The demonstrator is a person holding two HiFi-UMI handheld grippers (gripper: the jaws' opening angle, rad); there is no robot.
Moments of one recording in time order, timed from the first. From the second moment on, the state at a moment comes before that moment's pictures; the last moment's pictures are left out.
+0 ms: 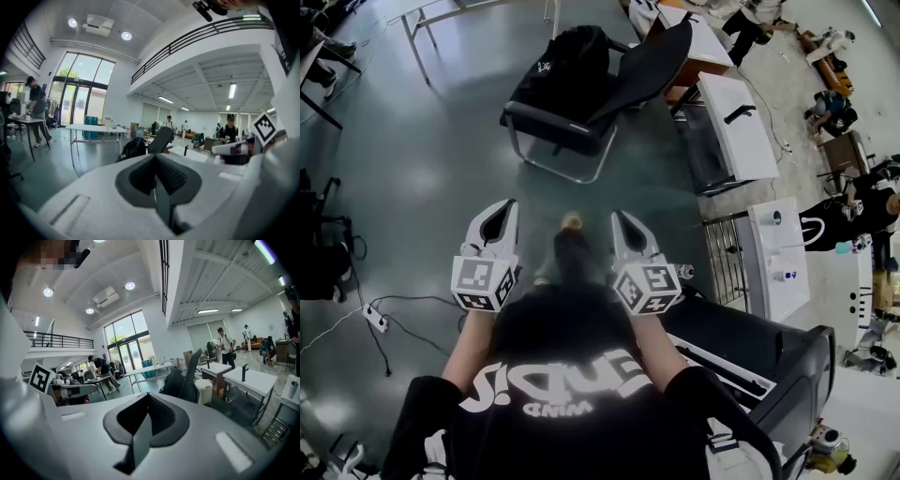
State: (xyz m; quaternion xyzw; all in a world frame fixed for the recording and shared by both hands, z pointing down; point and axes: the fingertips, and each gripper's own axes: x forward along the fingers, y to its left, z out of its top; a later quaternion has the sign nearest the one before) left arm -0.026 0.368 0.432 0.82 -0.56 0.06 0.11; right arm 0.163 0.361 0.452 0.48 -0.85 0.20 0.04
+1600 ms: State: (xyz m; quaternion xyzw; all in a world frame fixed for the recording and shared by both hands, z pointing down) left arm -0.074 -0.049 0.407 0.81 -0.58 0.05 0.11; right arm 0.100 -0.057 0.431 0.44 -0.88 0.20 0.04
